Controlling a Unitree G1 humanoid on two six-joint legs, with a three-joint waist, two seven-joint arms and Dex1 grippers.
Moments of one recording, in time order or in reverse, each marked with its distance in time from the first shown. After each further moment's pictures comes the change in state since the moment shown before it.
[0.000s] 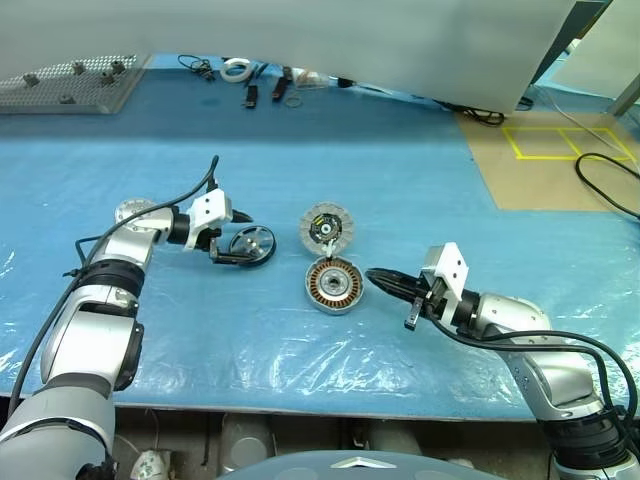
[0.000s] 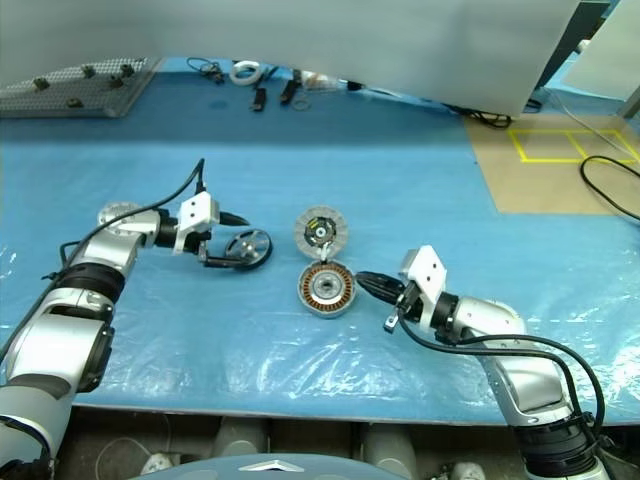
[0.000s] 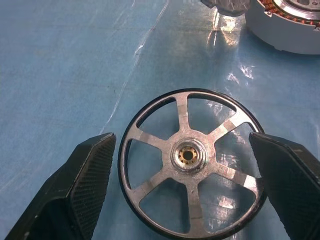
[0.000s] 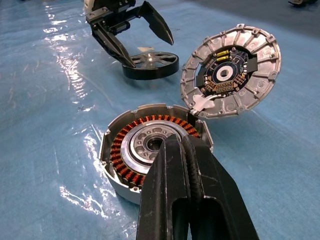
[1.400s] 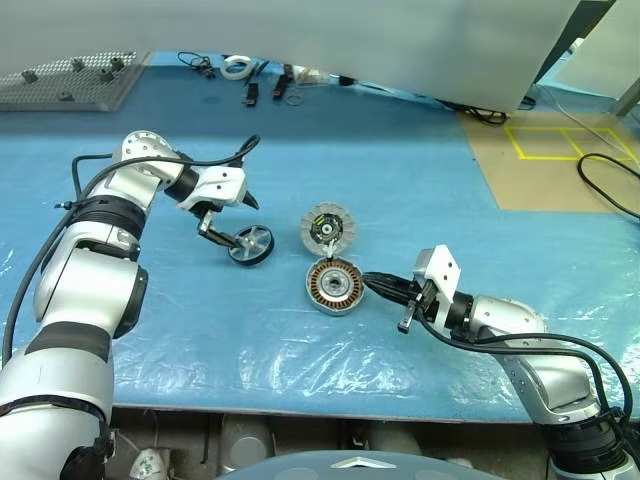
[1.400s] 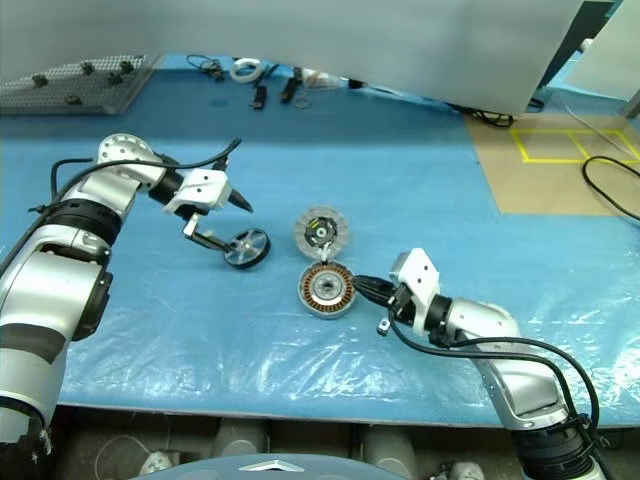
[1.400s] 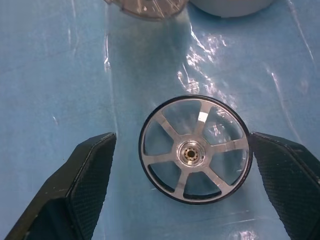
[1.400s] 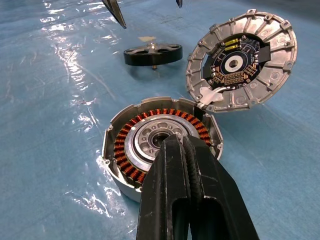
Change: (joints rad) left arm -0.342 0.033 -0.187 0.163 0.169 -0.189 -0.245; right arm 0.014 0.001 0.017 -0.066 -0.023 0.071 -0.041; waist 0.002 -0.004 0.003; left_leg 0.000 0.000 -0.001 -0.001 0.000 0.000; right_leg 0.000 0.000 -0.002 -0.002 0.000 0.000
